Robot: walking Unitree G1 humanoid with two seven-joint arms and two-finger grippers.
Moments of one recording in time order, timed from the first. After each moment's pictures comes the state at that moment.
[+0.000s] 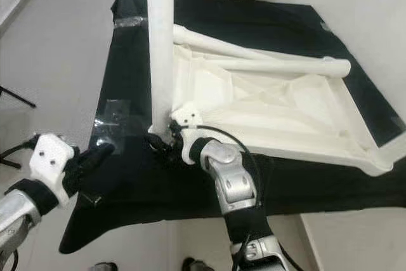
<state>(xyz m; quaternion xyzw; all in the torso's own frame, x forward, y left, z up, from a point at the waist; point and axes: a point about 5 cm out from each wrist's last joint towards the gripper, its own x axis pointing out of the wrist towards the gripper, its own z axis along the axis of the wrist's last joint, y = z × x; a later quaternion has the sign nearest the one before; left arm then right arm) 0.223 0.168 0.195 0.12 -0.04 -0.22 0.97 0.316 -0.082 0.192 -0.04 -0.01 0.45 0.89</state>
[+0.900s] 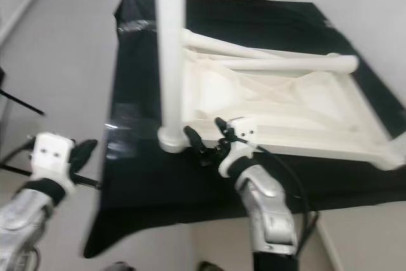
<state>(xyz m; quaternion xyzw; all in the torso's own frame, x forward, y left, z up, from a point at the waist) 0.244 0.190 0.168 0.11 -0.01 -0.06 0.99 0.288 -0.144 0.159 0.09 -0.03 0.21 0.97</state>
